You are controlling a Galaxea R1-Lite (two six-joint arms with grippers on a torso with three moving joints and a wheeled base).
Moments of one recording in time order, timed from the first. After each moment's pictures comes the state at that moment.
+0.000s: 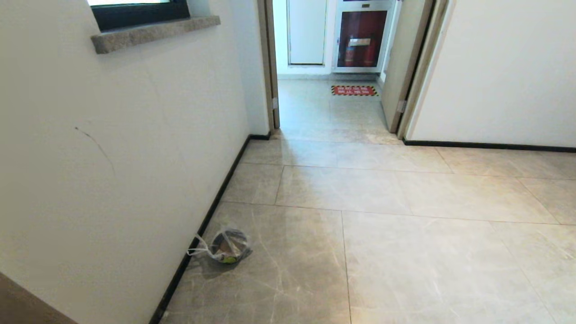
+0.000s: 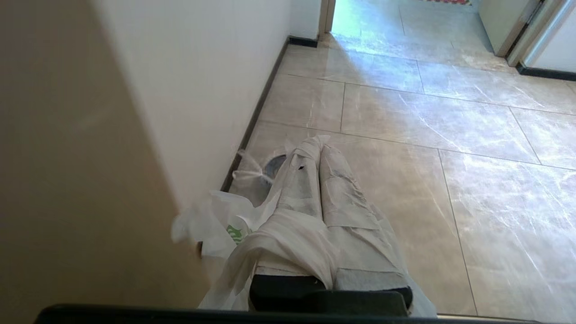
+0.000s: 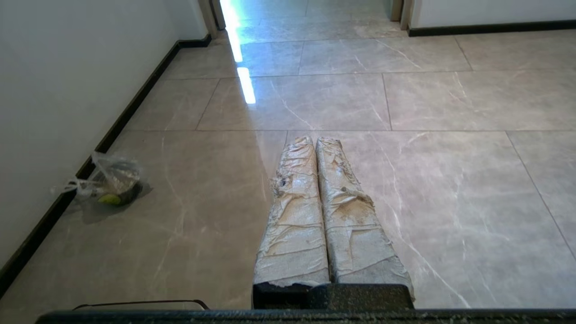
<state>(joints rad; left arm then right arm) 0.00 0.00 0.00 0.00 0.02 -0.05 -0.01 0.00 -0.02 0.06 -0.01 0.06</state>
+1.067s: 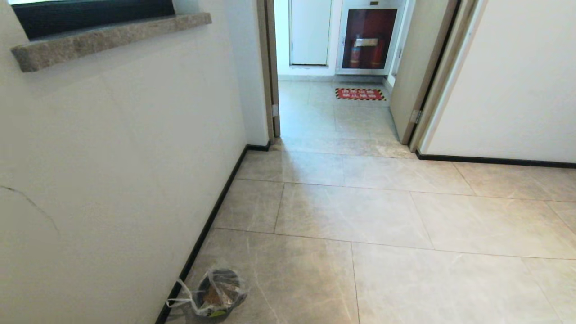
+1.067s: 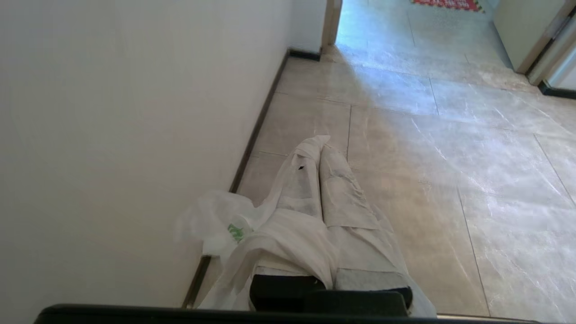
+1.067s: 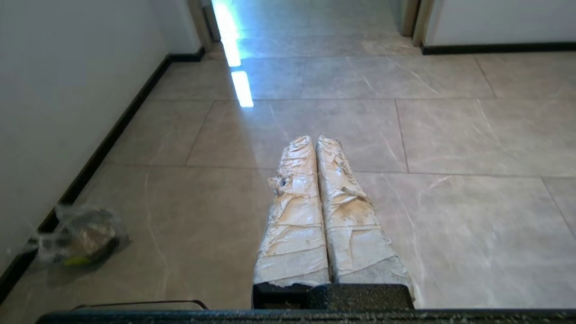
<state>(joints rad) 0.00 0.00 0.00 0.00 0.02 -0.05 -0.01 0.00 -0.02 0.06 -0.01 0.06</state>
